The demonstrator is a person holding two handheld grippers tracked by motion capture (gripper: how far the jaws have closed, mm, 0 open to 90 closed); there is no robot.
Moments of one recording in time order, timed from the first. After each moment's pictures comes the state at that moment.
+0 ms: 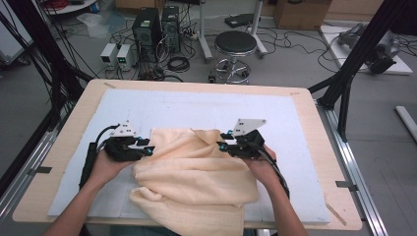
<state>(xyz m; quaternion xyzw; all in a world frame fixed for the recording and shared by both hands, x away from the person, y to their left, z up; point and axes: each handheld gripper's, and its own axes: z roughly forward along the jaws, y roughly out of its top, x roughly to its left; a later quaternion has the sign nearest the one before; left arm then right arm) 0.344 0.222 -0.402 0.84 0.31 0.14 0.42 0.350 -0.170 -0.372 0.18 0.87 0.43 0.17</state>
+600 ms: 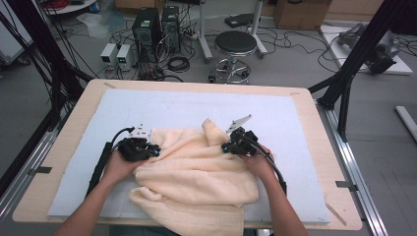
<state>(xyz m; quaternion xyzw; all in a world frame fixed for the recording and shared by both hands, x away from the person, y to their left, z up) 0.362 0.200 -0.436 0.86 0.32 0.13 0.37 0.396 -0.172 -0.427 0.25 0.91 0.32 0.08</state>
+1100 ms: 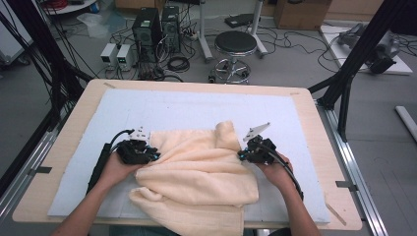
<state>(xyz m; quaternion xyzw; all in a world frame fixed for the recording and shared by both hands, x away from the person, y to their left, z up) 0.354 0.202 -0.429 0.87 0.31 0.11 0.36 0.365 -0.219 -0.422 0.27 0.91 0.30 0.08</state>
